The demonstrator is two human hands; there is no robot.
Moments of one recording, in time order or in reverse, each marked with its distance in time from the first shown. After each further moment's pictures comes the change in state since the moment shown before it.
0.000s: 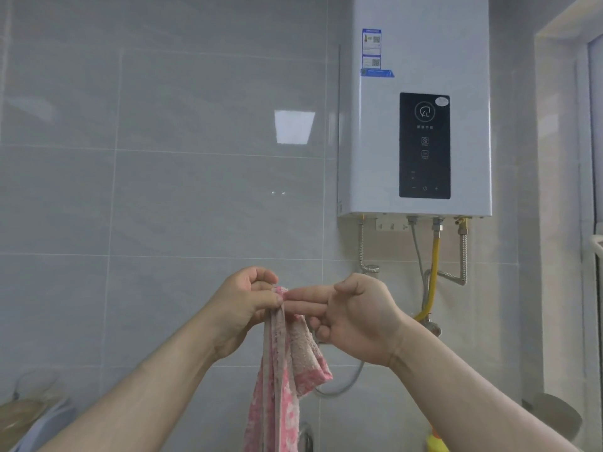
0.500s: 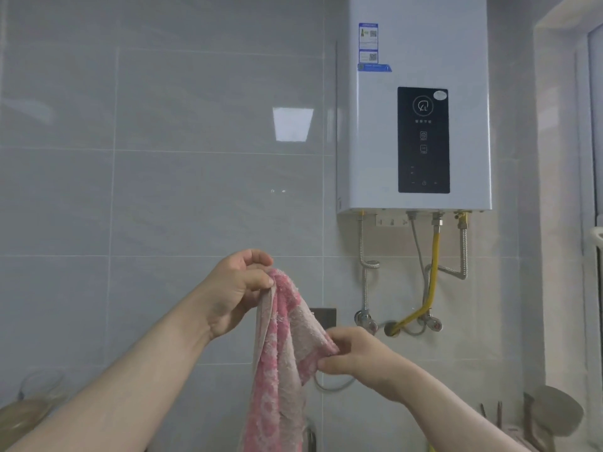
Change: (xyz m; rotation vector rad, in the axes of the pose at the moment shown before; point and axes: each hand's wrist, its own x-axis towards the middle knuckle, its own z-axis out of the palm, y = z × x) left_hand 0.008 0.018 -0.005 -0.059 -0.031 0.008; right_hand -0.005 0.066 -0.043 -0.672 0.205 -0.097
